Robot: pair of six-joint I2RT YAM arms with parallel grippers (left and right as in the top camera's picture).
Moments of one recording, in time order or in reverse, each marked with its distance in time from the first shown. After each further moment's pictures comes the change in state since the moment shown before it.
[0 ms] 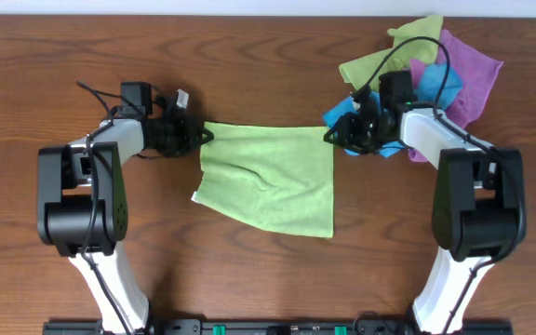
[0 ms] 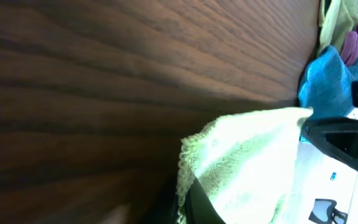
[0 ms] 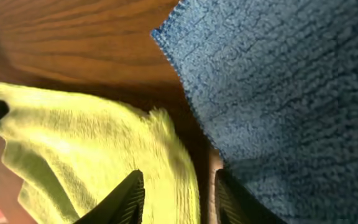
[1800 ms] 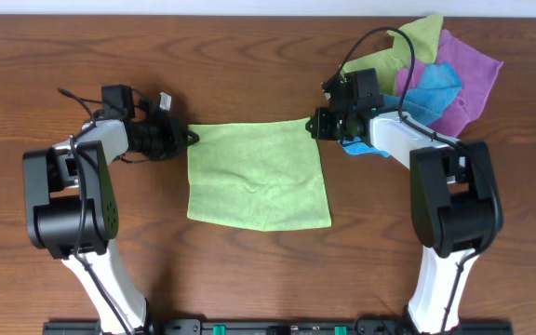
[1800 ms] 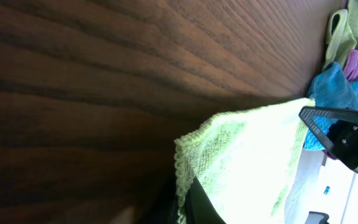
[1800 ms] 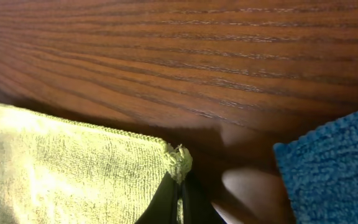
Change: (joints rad) left arm 0.075 0.000 0.000 -0.054 0.005 0.032; right arm 0.142 0.051 0.007 0.275 0.128 0.007
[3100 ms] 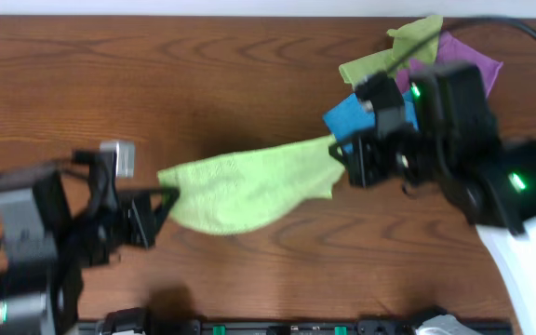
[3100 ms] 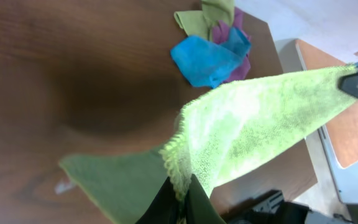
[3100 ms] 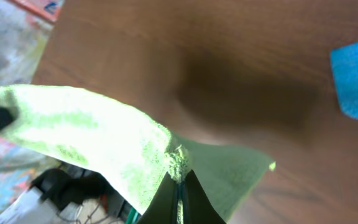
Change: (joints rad) left arm -0.001 -1.297 0.002 -0.867 -0.077 0.103; right arm 0.190 -0.846 0.367 -1.055 0.058 -0.055
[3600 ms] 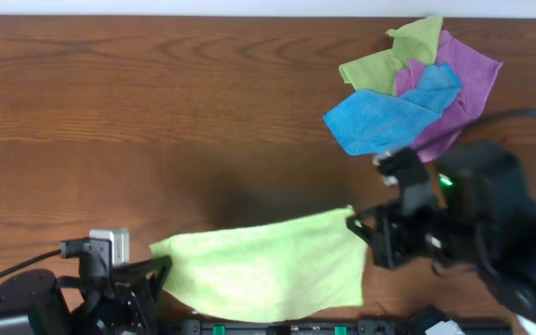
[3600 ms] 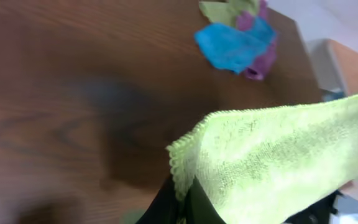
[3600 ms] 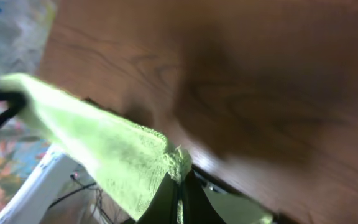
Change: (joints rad) left arm 0.000 -0.284 0.001 -0.245 -0.159 -0.016; right arm 0.110 -0.191 -0.114 -0.158 0.020 0.121
